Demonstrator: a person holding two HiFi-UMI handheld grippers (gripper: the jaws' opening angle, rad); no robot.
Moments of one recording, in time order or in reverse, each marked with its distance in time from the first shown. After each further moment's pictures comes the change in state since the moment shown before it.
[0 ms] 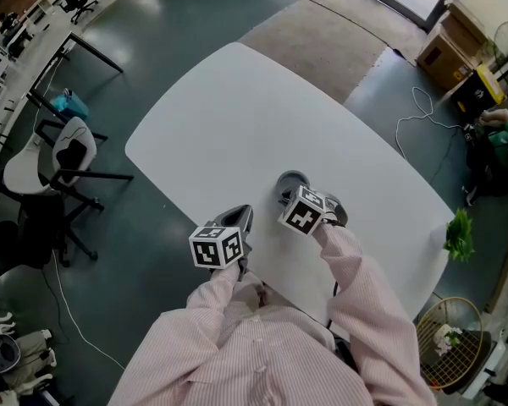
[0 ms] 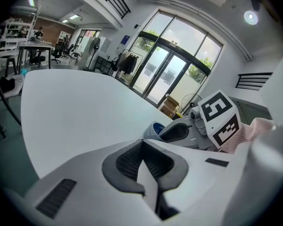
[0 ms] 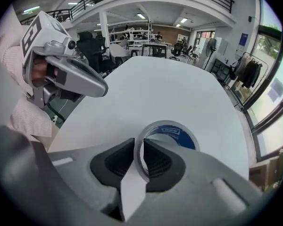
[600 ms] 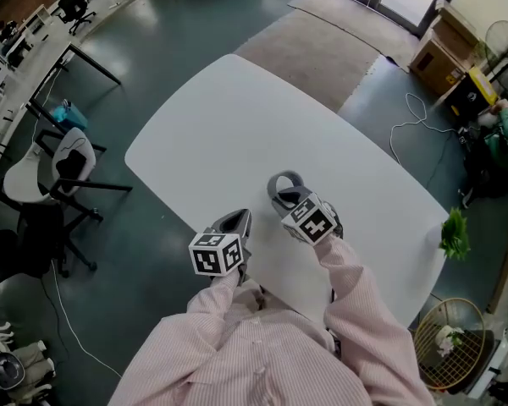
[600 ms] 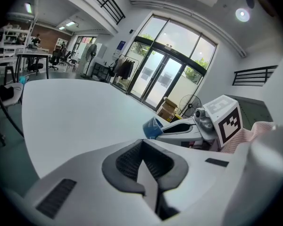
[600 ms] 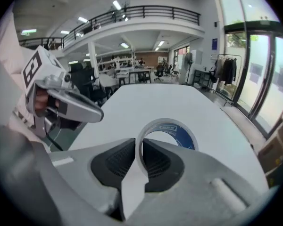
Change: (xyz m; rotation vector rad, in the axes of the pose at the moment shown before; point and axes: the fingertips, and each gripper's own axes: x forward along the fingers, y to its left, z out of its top) left arm -0.011 -0.016 0.013 0.053 -0.053 -0.003; right arm -0.037 -0.010 0.022 0.211 -0.298 -0.066
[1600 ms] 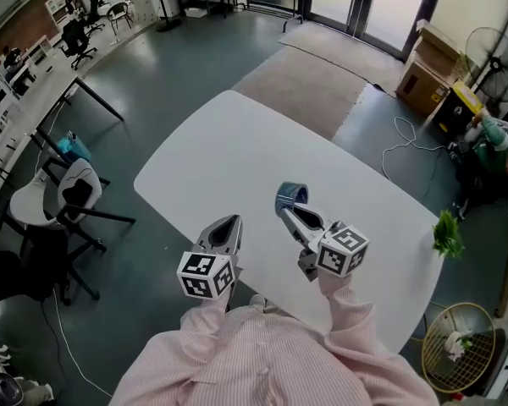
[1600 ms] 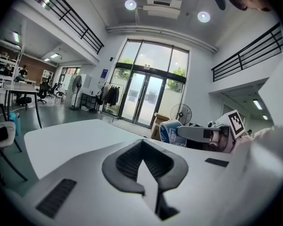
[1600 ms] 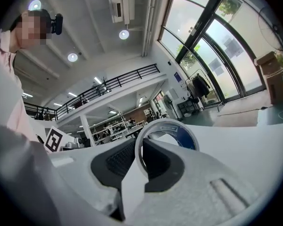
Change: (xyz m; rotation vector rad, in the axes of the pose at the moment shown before) left arm -0.081 -0.042 0.081 0.248 -0.272 -0.053; right arm -0.140 0.024 0.080 0.447 -0.769 0.037
